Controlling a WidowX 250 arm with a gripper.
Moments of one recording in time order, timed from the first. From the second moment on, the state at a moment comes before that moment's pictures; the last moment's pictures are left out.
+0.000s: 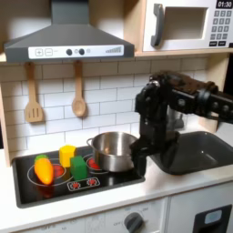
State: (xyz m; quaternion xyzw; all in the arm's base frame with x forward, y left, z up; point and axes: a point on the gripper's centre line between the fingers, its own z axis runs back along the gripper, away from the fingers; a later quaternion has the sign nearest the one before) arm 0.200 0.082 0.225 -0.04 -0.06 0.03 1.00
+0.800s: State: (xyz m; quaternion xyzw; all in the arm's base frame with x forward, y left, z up) arm 0.260 0.150 0.211 -0.05 -0.05 0.04 1.00
